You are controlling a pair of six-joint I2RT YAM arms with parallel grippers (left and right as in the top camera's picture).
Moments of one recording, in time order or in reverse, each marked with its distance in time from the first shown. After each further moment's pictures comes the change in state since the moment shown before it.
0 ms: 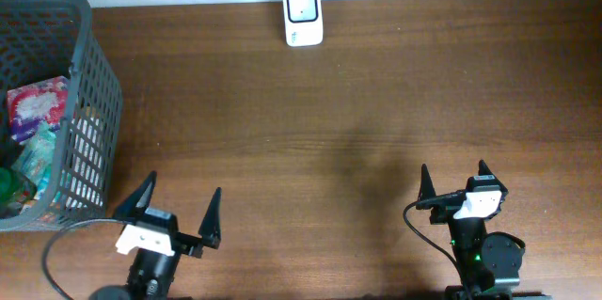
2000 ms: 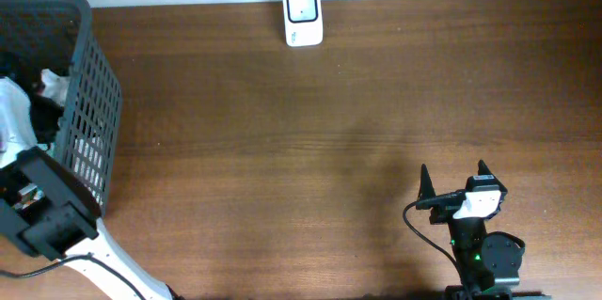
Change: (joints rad) left arm 0.554 2.179 1.501 -0.885 -0.192 0.517; right arm 0.001 0.004 0.000 0.000 0.000 0.000
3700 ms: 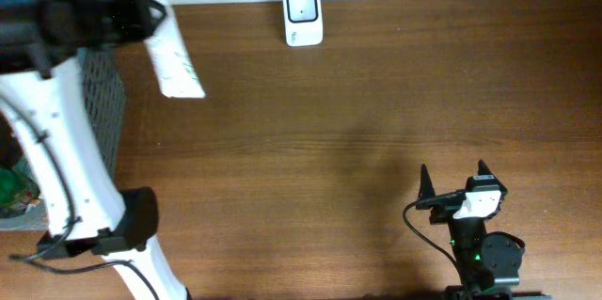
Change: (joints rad) left arm -0.498 -0.159 0.948 -0.471 0.314 -0.644; right arm 0.000 0.000 0.000 0.000 0.000 -0.001
